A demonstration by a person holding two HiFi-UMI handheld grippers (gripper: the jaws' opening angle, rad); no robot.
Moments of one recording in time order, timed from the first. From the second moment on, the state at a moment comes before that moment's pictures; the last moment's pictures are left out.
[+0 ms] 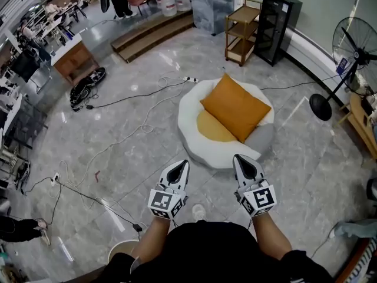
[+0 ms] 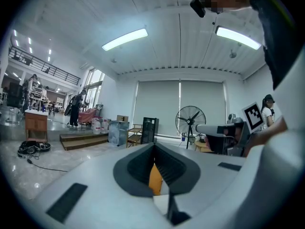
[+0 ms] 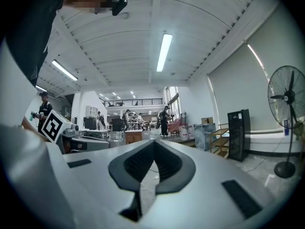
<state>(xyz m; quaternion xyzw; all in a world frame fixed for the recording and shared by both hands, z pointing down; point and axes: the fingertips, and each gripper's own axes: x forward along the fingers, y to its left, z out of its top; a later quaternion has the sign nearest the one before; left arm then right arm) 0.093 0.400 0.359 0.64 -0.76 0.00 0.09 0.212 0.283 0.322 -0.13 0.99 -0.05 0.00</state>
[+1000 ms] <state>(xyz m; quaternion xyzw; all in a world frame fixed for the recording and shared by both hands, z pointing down) 0.004 0.339 0.378 0.67 -0.74 0.00 0.10 0.123 0.228 0.349 -0.16 0.99 -0.05 -0.02</state>
